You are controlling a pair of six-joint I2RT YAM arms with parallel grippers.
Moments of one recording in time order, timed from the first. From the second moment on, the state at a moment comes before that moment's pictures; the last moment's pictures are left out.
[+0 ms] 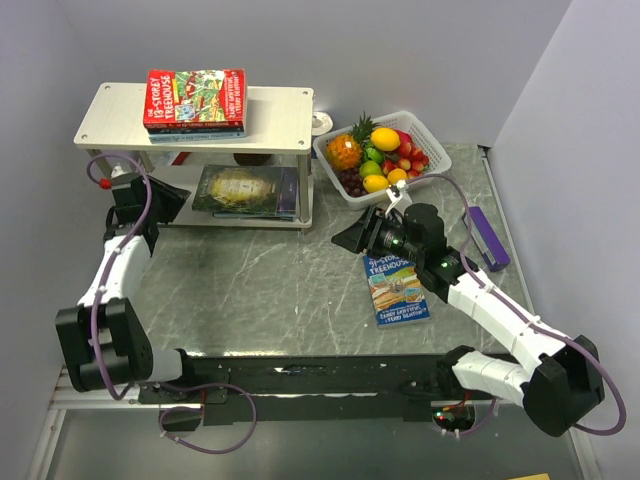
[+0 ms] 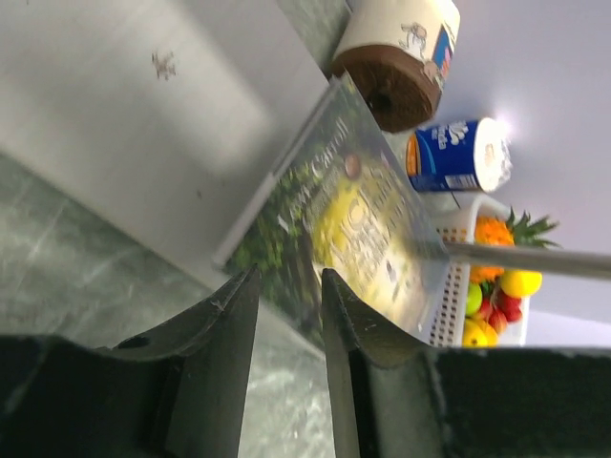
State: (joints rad) left arm 0.20 1.33 0.93 -0.08 0.19 -0.88; right arm 0.51 1.08 0.77 -0.02 -0.35 0.81
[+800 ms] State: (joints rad) left arm 0.20 1.56 0.94 0.14 0.22 -0.92; right arm 0.49 1.15 0.77 -0.03 -0.36 0.80
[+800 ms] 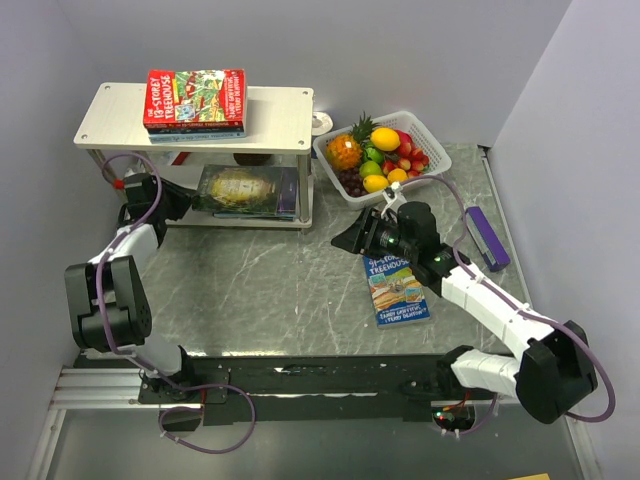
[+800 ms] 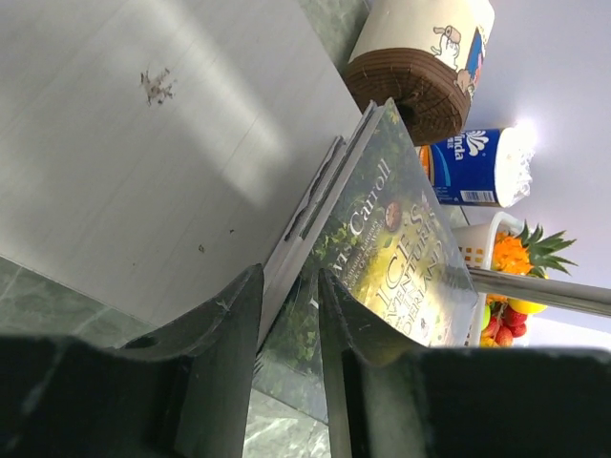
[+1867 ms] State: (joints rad) left arm 0.13 1.59 0.94 0.21 0.26 -1.00; right arm 0.45 1.26 0.84 0.03 -0.36 0.85
